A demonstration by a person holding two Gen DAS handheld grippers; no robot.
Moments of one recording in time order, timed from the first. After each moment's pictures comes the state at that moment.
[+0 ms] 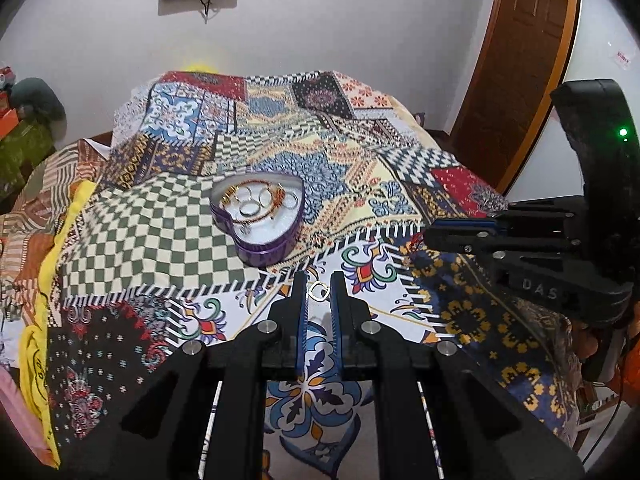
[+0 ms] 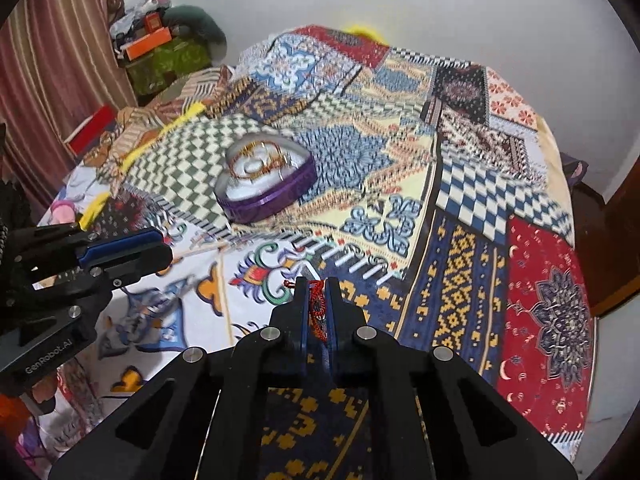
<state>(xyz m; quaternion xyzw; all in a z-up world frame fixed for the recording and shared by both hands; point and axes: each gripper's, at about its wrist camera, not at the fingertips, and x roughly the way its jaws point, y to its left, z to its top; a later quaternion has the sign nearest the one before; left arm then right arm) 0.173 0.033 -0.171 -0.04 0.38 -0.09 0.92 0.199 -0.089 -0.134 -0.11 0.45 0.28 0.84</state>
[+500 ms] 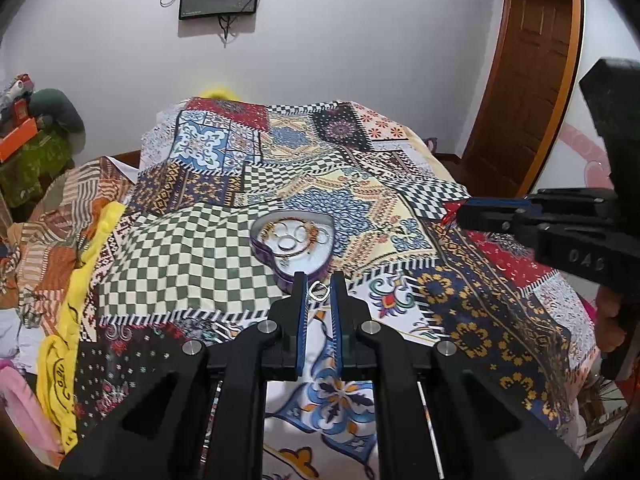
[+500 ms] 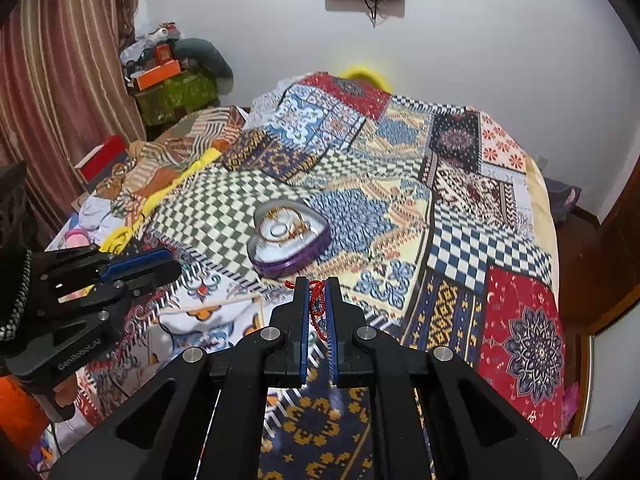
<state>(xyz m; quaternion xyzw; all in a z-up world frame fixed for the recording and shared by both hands) 0.164 0.060 -0.139 -0.04 0.35 -0.06 0.93 0.187 -0.076 -0.079 -0.10 0.40 0.28 0.87</state>
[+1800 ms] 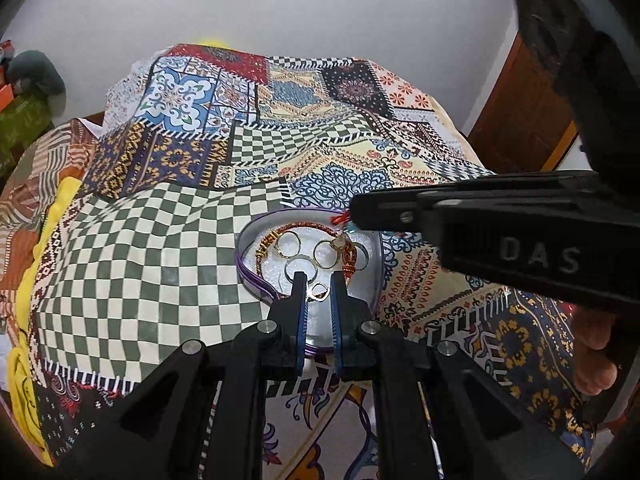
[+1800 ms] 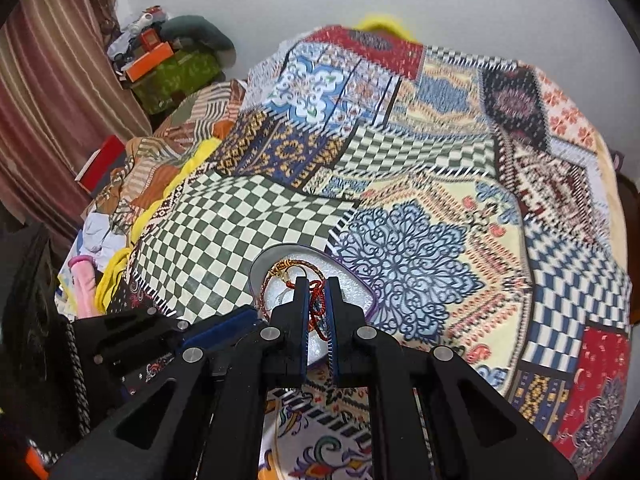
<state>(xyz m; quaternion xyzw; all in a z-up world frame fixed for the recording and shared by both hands) 0.284 0.075 -0.207 -0.08 0.42 -0.08 0.90 0.297 -0.002 -0.133 -0.06 0.50 0.31 0.81</state>
